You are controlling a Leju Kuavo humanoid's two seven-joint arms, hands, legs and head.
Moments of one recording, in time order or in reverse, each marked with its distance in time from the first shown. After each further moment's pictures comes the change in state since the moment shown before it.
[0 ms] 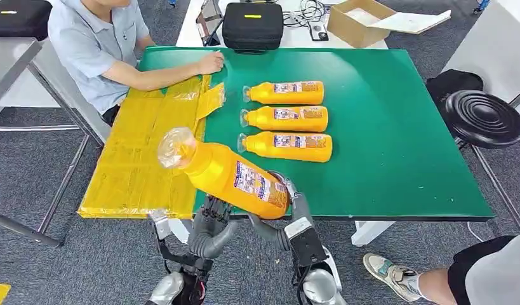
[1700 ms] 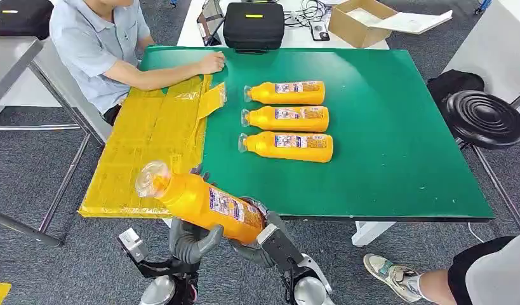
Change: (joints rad) left arm 0.059 0.011 0.019 -0.137 -0.158 -0.034 -0.086; right arm -0.017 -0.021 0.082 0.113 0.030 0.165 0.138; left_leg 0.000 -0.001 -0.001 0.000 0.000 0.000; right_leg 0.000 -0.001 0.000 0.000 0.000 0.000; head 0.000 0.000
